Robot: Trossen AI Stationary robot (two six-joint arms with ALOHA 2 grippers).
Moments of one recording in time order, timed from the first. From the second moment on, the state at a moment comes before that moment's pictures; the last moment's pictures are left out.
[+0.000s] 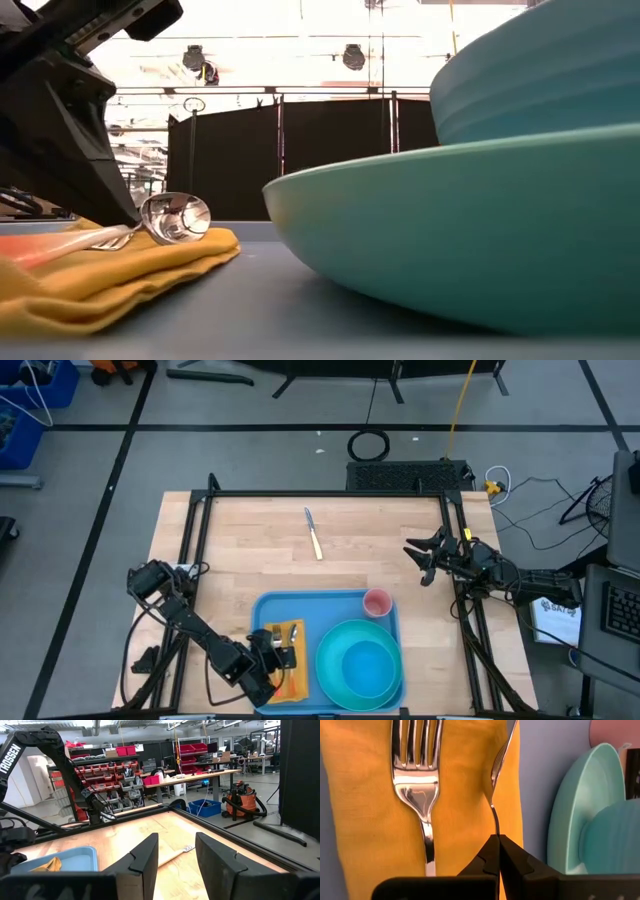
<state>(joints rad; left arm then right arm) -0.77 1.92 1.10 -0.39 -0.62 -2.33 -0.15 0.01 0.02 0.07 0.23 0.12</state>
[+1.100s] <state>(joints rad) -0.81 1.92 1.10 -0.42 -0.65 -2.38 -0.15 0.01 0.02 0.07 0.23 0.12</state>
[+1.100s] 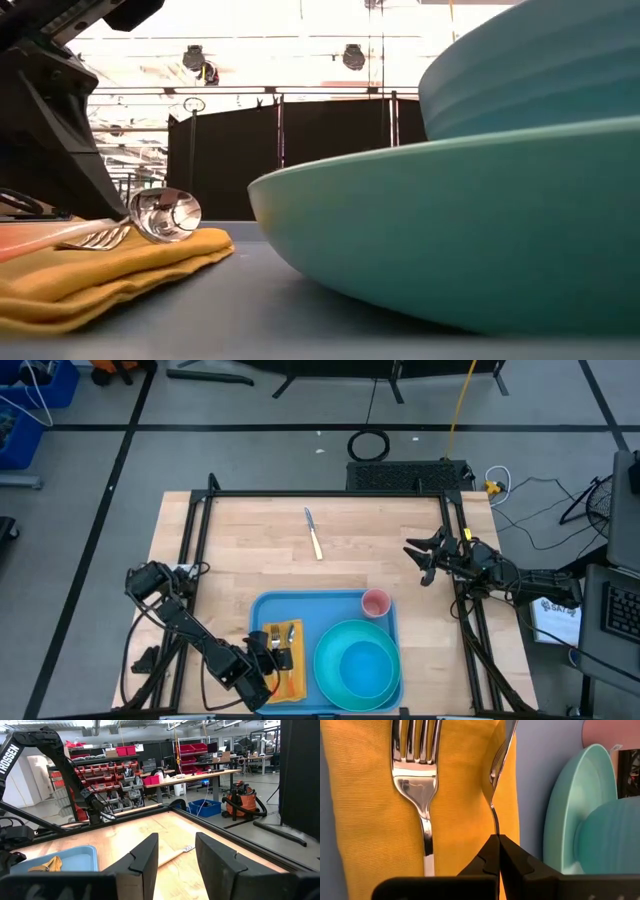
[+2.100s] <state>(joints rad) -0.80 1.85 1.09 -0.32 -0.69 -2.17 -0.15 0.01 0.02 0.07 0.23 0.12</state>
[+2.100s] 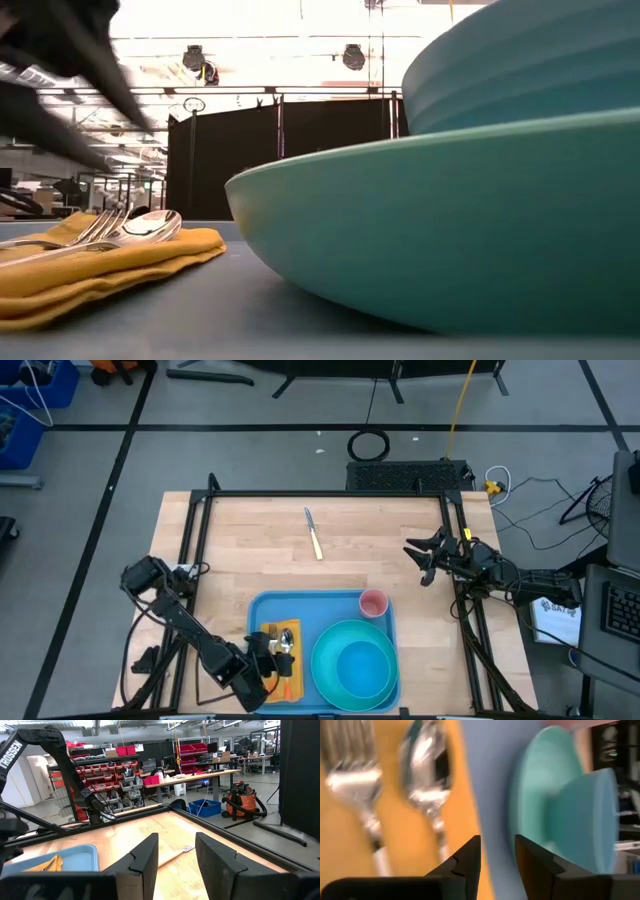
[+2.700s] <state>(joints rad) -0.10 1.63 1.10 -0.42 -0.21 -1.25 -0.15 0.01 0.02 0.08 0.23 0.12</state>
